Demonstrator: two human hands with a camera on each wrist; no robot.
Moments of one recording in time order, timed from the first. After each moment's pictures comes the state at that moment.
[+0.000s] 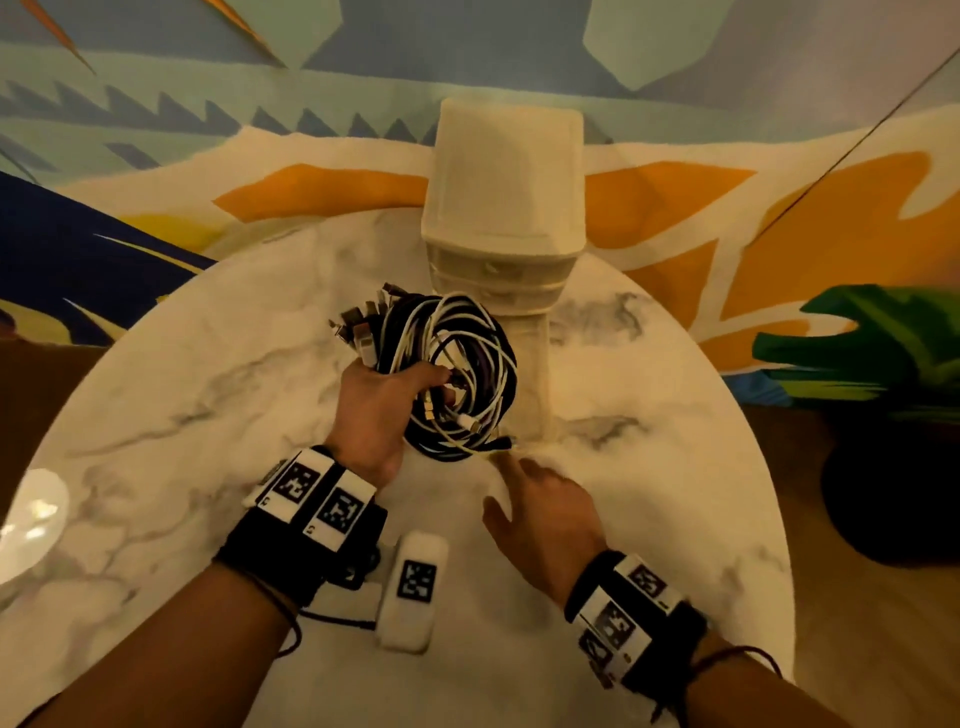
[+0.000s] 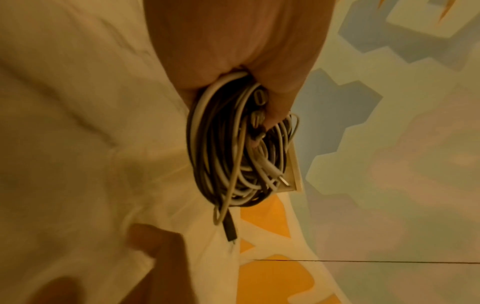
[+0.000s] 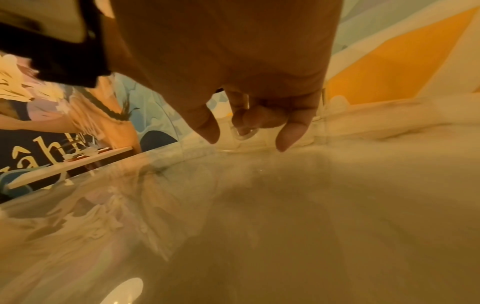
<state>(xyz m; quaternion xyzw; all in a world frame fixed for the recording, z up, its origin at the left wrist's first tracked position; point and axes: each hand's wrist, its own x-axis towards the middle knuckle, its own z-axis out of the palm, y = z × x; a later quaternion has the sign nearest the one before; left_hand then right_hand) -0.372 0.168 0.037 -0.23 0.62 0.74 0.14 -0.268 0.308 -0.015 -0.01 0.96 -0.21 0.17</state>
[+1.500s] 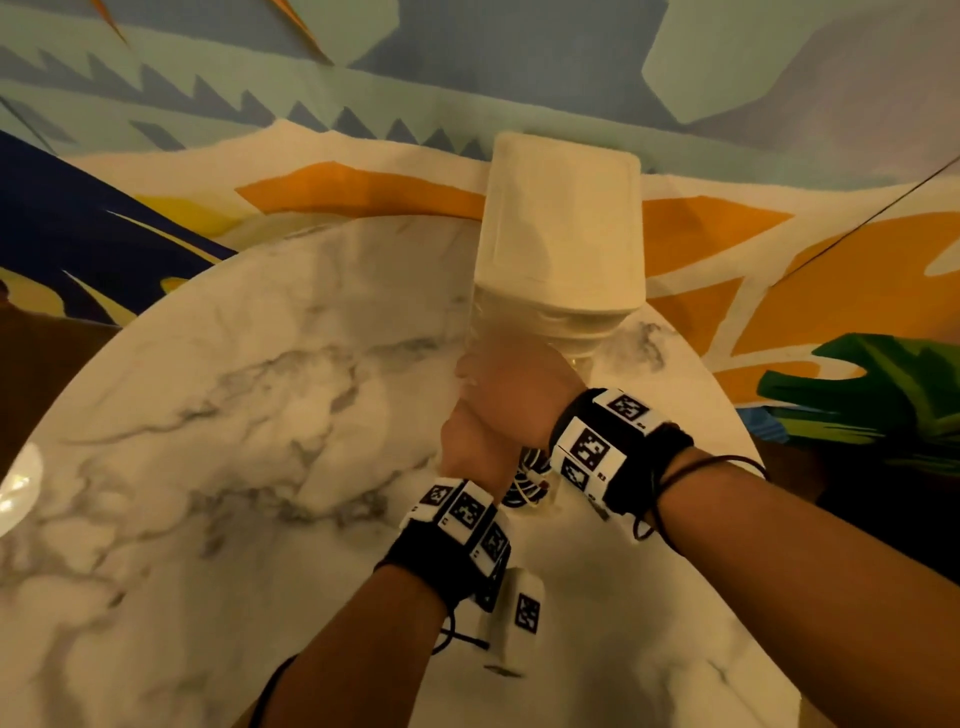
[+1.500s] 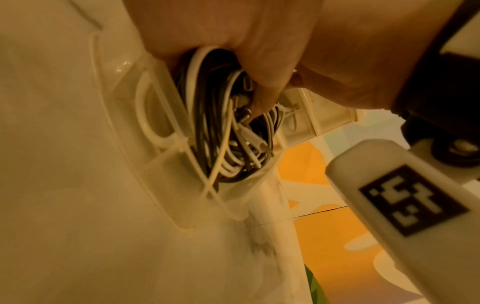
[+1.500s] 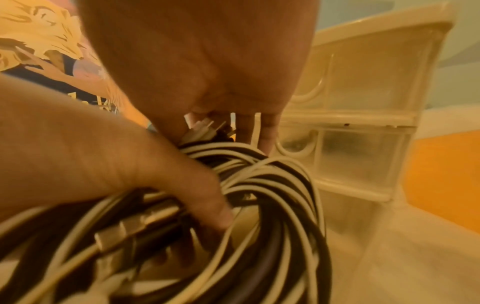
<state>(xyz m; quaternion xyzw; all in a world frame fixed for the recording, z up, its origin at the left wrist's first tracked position) -0.373 0.224 -0.039 -0.10 0.91 0.36 0.18 -0.412 0.297 0.015 -0.25 0.96 -0.04 0.13</state>
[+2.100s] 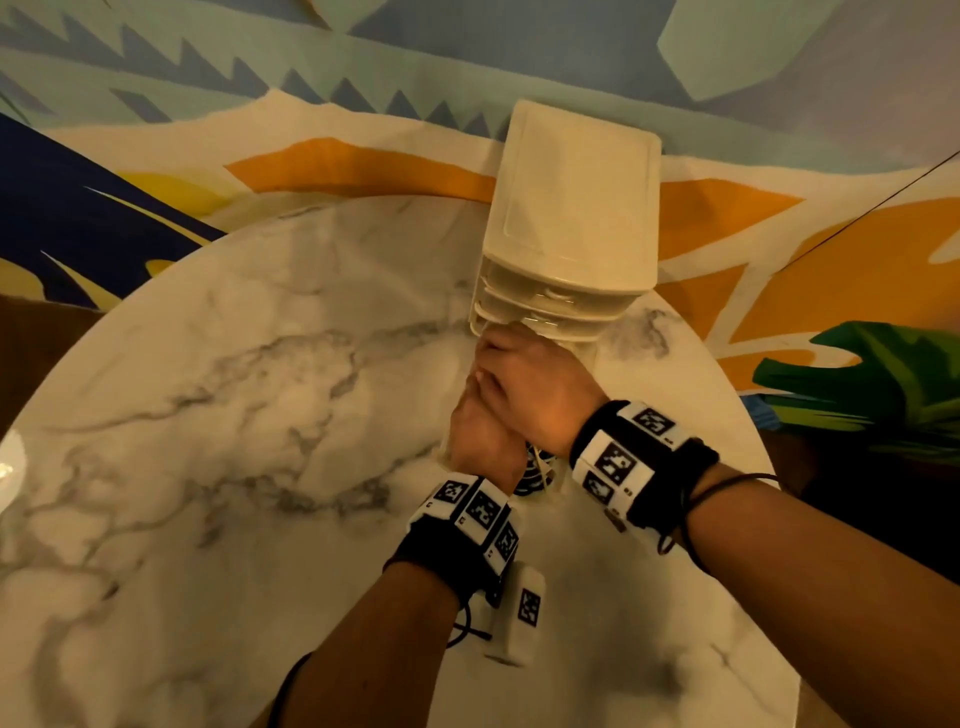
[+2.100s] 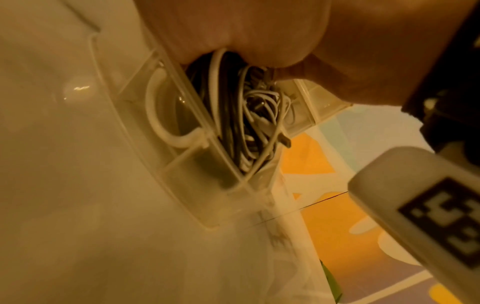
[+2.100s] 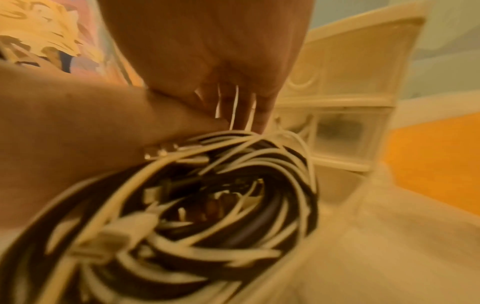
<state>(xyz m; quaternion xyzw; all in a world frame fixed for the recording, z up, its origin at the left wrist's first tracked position) -0.372 0.226 -0.062 -0.08 0.92 0.36 0.16 -0.400 0.297 0.011 -0.23 0.96 -0.12 0.07</state>
